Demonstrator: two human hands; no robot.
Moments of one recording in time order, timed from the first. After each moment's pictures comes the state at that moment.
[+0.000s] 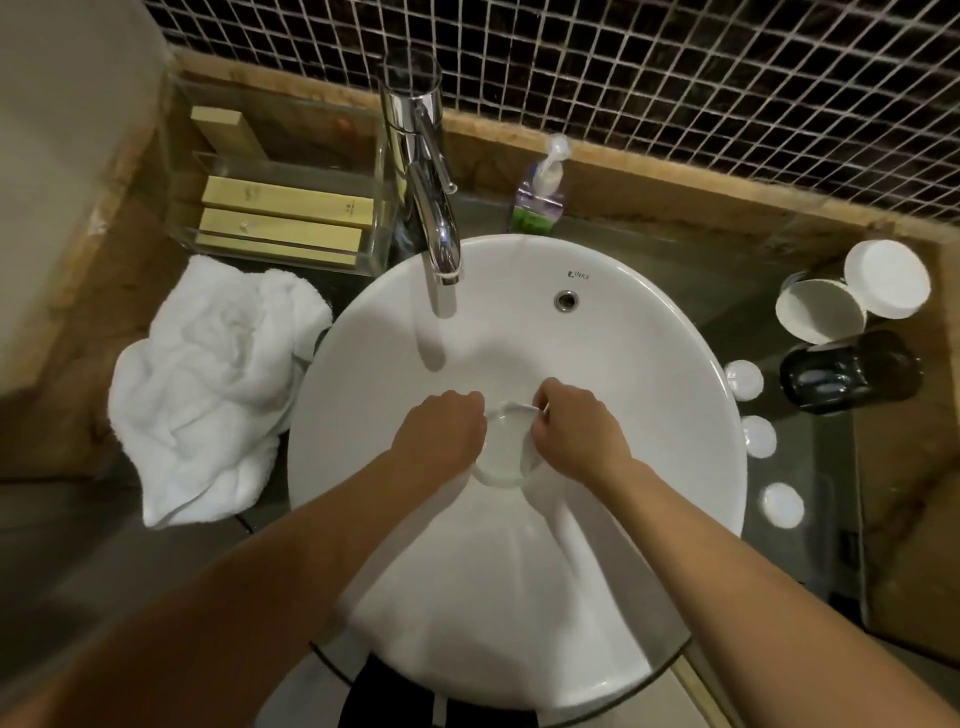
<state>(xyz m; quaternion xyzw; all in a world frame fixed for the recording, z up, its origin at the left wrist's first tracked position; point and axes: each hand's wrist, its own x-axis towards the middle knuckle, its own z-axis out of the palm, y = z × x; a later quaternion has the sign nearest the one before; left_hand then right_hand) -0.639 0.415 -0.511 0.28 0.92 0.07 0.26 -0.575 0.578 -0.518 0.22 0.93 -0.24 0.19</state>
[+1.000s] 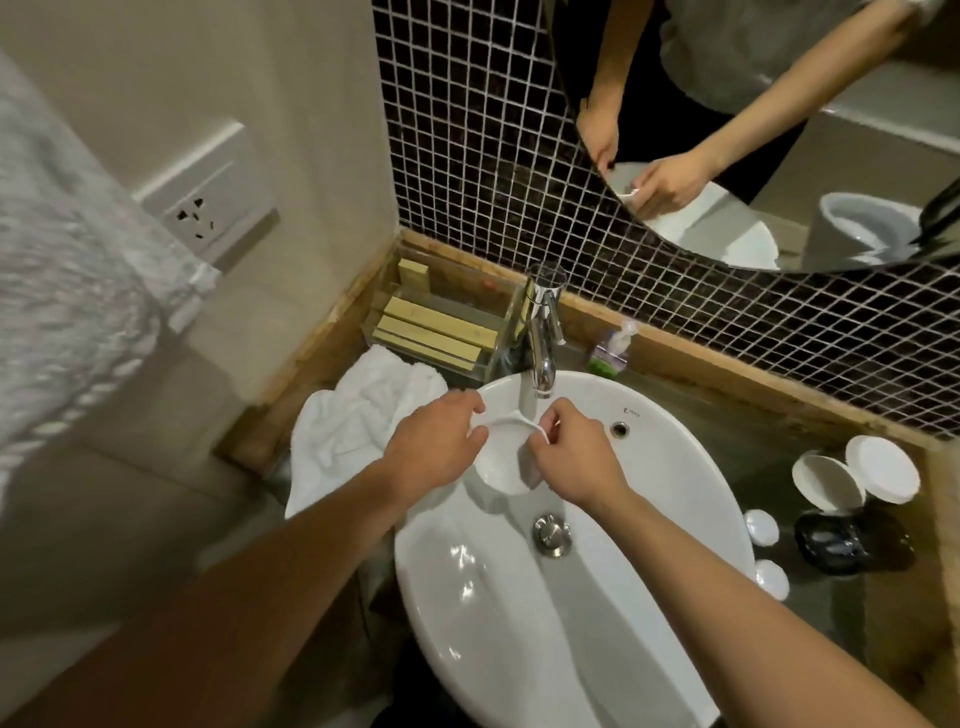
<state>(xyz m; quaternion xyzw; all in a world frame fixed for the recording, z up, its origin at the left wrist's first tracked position) -0.682 0.321 -0.392 0.14 0.95 0.24 0.13 -0.636 0.505 -0.380 0.15 0.91 -0.37 0.11</state>
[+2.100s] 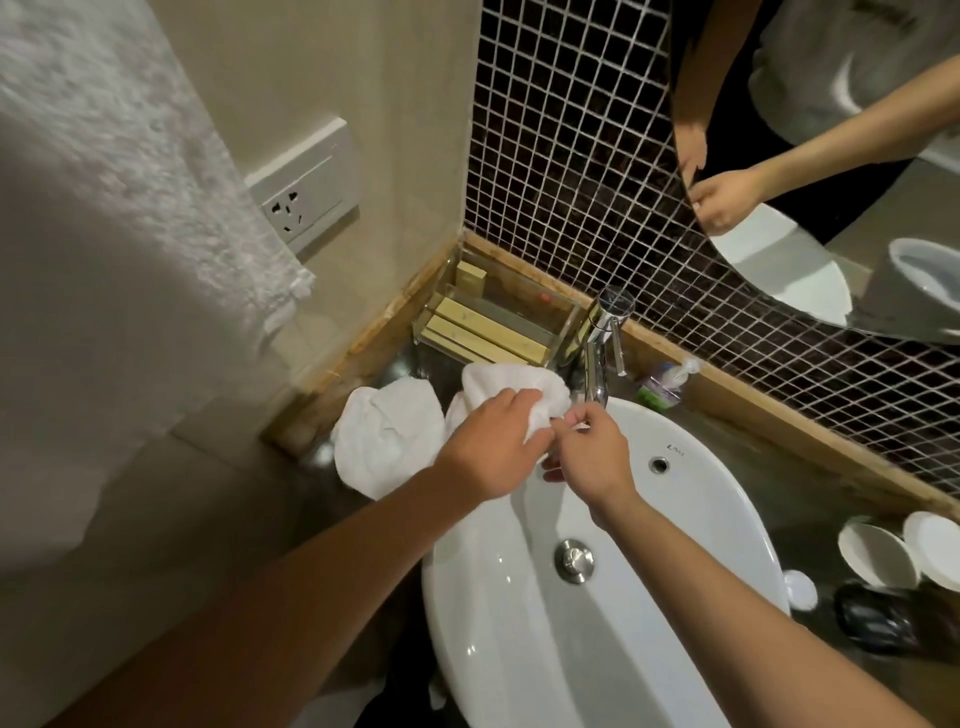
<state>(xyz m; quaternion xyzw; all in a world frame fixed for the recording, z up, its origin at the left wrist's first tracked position) -0.683 0.327 -0.378 0.14 0.93 0.33 0.10 -0.668 0.466 -0.372 0.25 0.79 -0.55 0.08</state>
